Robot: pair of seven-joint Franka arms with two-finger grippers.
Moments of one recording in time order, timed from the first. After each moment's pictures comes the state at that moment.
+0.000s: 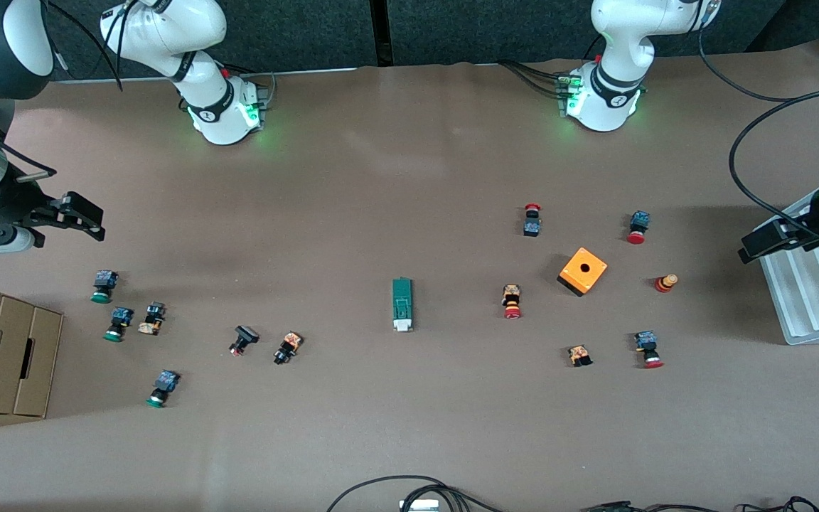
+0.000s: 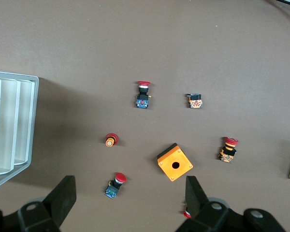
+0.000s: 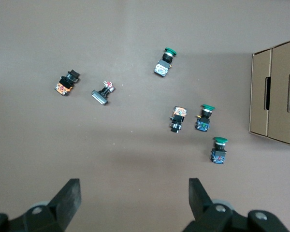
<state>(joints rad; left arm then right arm) 0.01 0.15 -0.01 -1.44 -0.01 1.60 -0.19 0.16 -0.08 -0.15 -1.74 -0.04 1.72 -0.06</state>
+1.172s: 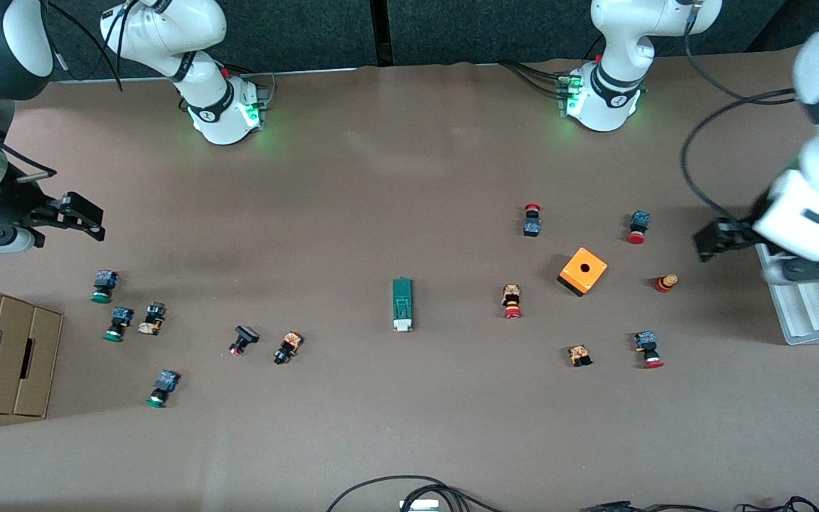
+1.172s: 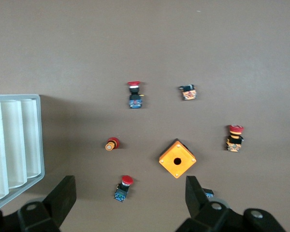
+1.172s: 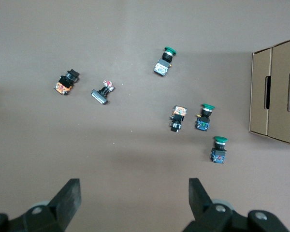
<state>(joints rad) -0.15 0.16 -0.03 -1.44 0.12 1.60 -0.20 0.16 -0.08 -0.15 -1.74 -0.04 1.71 -0.06</state>
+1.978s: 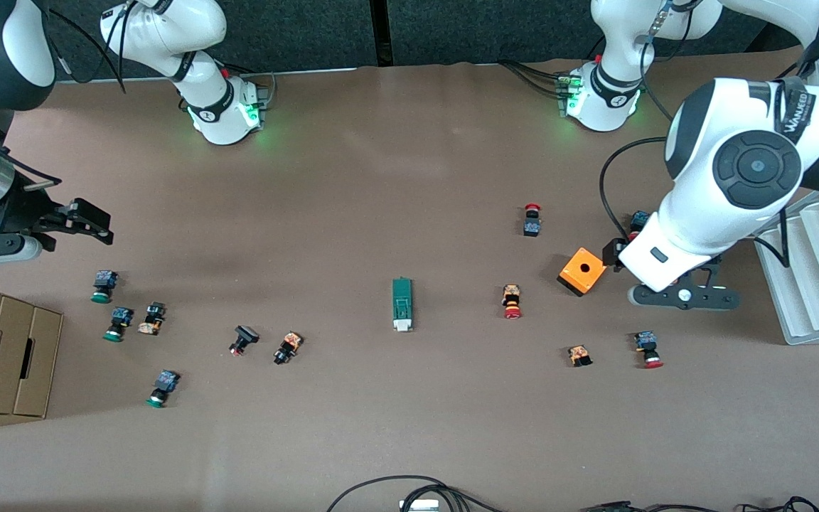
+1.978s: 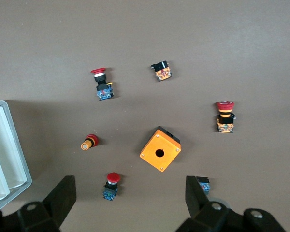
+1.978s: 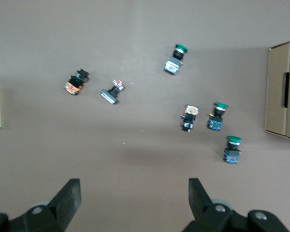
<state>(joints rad) -0.28 0.27 -0.04 -1.46 0.14 1.61 -0.19 0.16 -0.03 -0.15 -1.71 0.02 1.71 -0.06</state>
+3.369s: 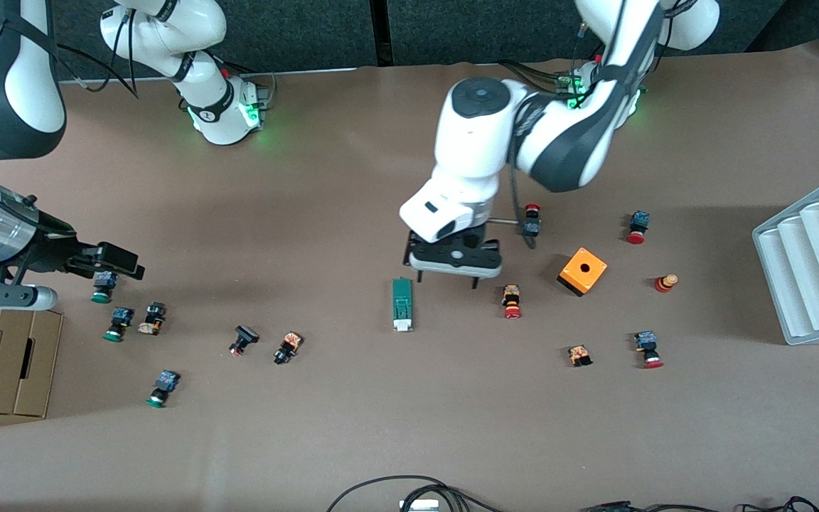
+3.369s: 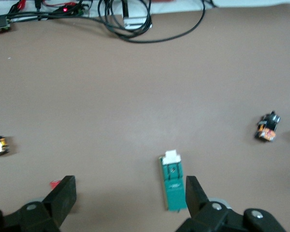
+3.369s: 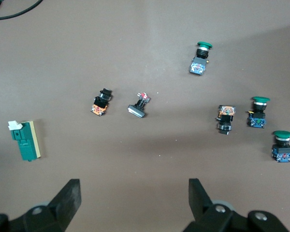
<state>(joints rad) -0.68 0.40 -0.05 -1.55 0.24 2.29 -0.75 0.16 0.12 -0.14 -1.60 0.15 1.71 0.13</state>
